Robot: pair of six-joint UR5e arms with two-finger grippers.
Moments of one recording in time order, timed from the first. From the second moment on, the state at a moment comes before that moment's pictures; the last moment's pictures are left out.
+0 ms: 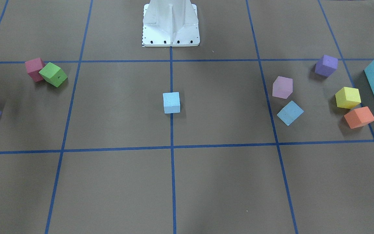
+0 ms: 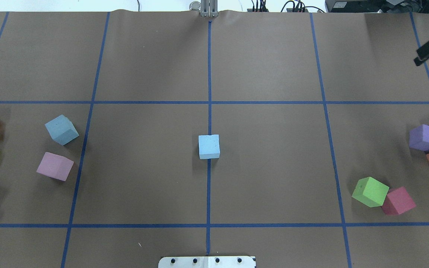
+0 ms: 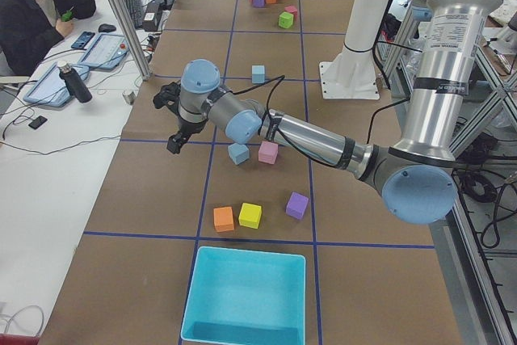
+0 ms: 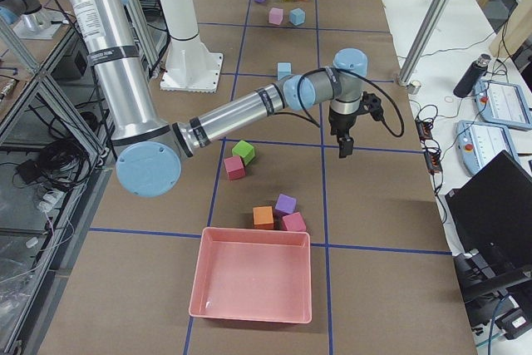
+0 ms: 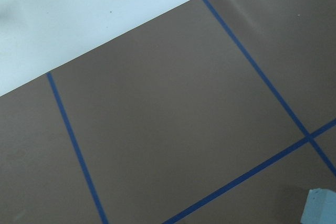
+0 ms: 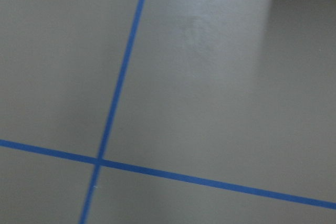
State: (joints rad) left arm -1.37 -1.74 -1.75 -1.94 -2.35 -0.13; right arm 1.35 -1.35 1.75 -1.67 2.23 0.14
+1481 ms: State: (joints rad) left arm -0.90 -1.66 -1.66 -2.29 -2.08 -0.26; right arm 1.49 -1.71 1.75 -1.57 2.23 -0.05
